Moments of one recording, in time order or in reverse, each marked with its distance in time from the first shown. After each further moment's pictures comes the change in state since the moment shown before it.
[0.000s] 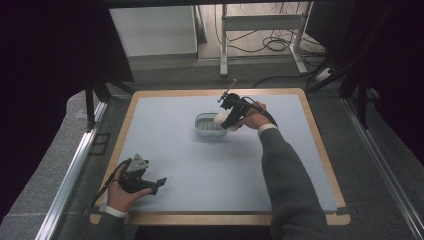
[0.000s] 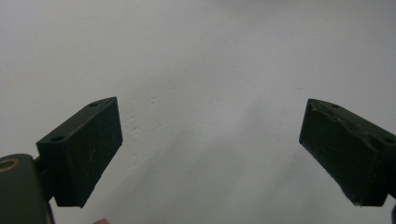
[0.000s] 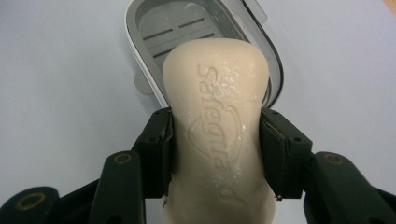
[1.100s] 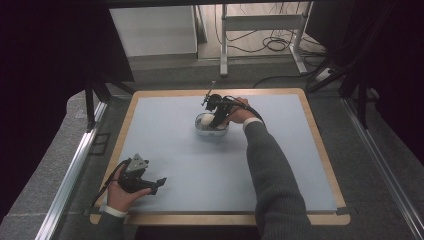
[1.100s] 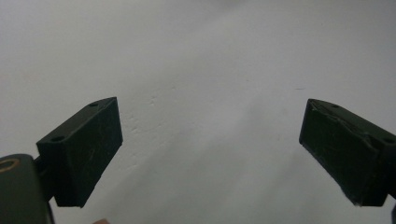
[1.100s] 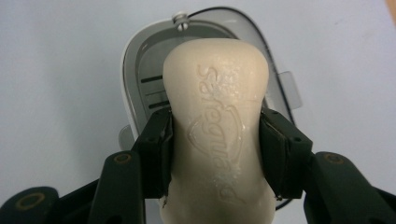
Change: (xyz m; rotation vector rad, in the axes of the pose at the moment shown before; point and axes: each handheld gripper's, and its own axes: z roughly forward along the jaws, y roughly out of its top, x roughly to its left) left arm 0.001 0.000 0.000 -0.003 -0.006 -0.003; right arm 0.002 0.039 0.043 0.051 0.025 -0.223
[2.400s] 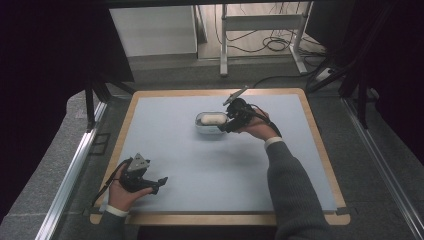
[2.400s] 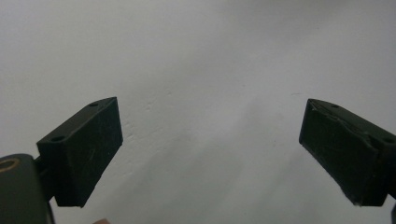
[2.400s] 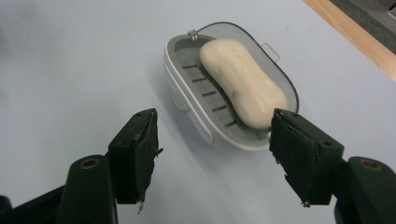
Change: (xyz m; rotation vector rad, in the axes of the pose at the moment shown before) left arm -0.003 0.005 0.002 0.008 -0.002 0.012; right arm 0.032 -0.068 -0.054 -0.306 -0.064 0.245
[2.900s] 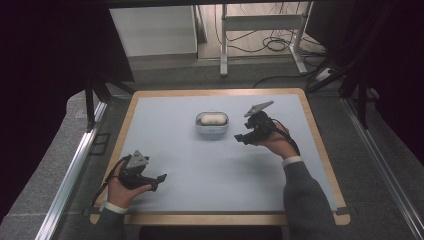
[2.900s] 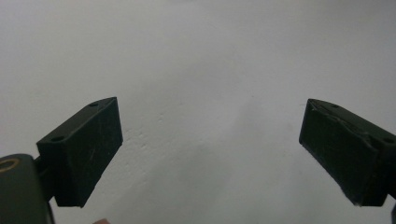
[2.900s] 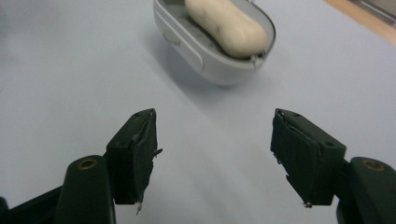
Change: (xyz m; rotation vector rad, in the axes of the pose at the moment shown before) left arm 0.007 0.005 -0.001 -0.030 0.008 -0.009; right arm 0.007 -0.065 -0.035 -0.053 -0.059 0.092
